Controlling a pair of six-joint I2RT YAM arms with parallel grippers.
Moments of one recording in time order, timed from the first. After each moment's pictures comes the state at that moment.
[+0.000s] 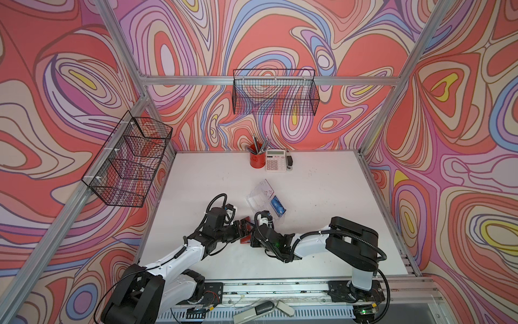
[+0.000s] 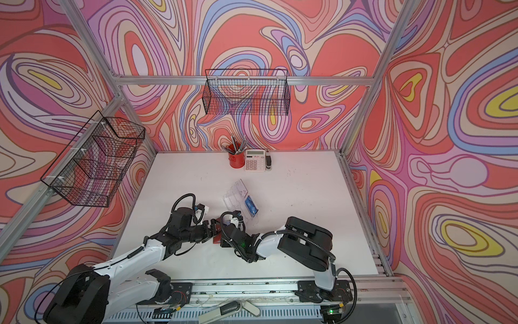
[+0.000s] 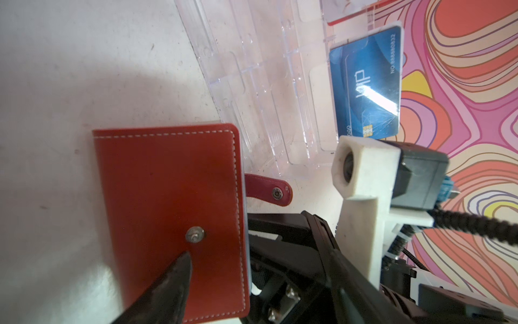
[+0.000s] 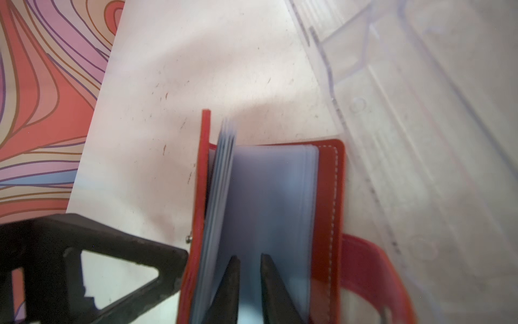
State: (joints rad) left arm -0.42 1.11 0.35 0.04 0.54 -0.84; right arm 1.14 1.90 0.84 0.39 0.25 1.03
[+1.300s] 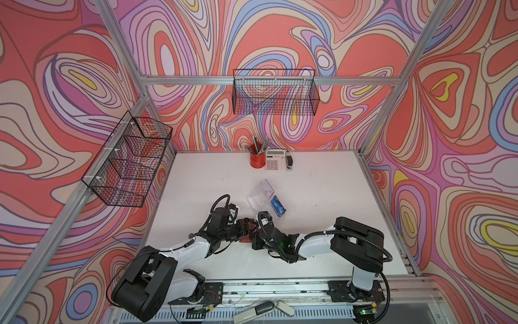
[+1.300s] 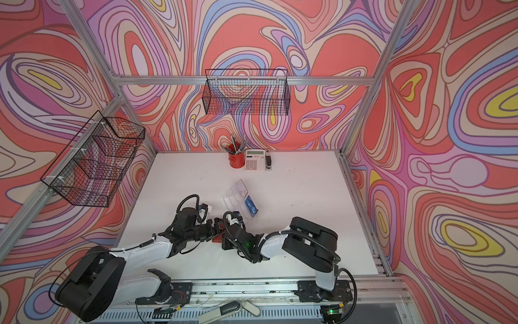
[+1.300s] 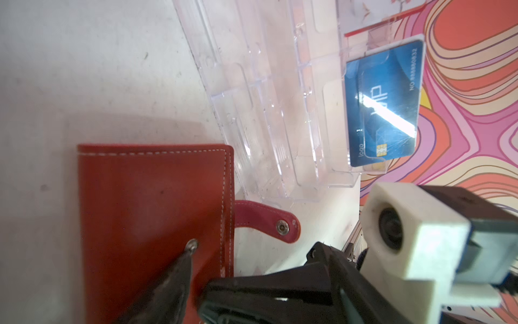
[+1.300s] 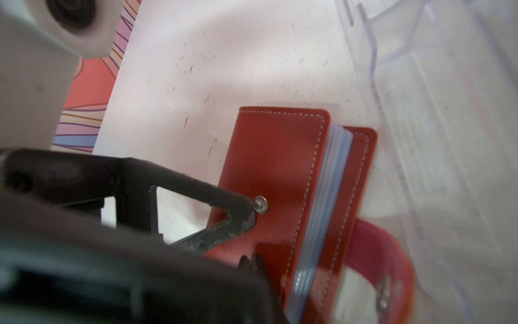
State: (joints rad) left arm -0.44 1.25 0.34 0.22 0.52 -0.90; right arm 1.13 1.86 0.79 0.45 0.14 0.93
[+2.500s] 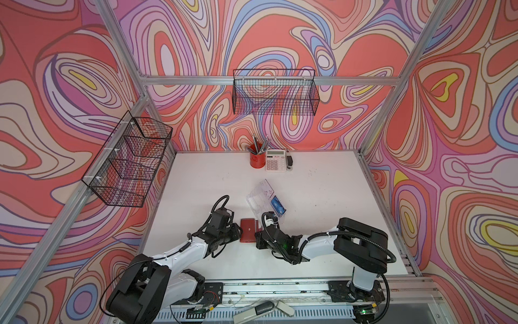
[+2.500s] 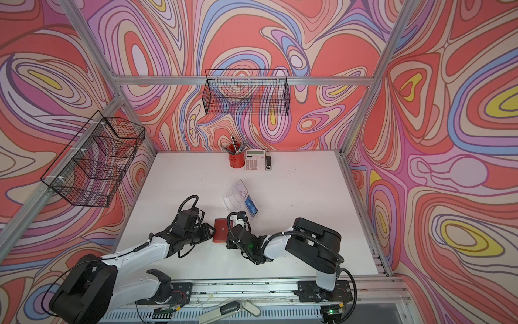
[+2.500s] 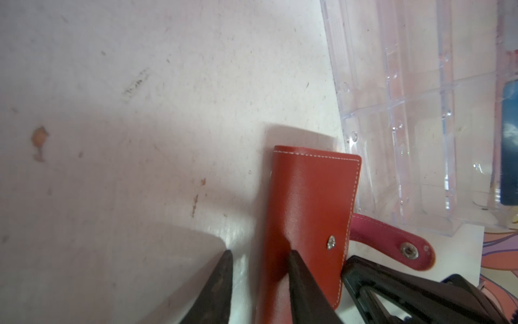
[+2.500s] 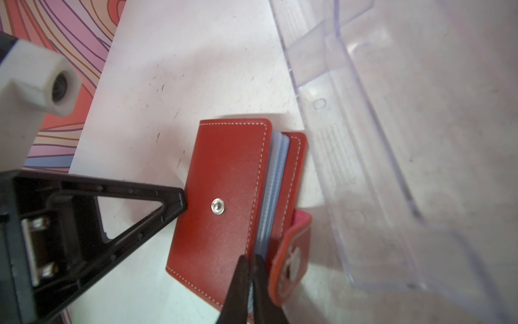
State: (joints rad) left arm -0.43 1.20 0.35 -0.05 0.20 -0.77; right arm 1.12 1.83 0.73 0.43 0.23 0.96
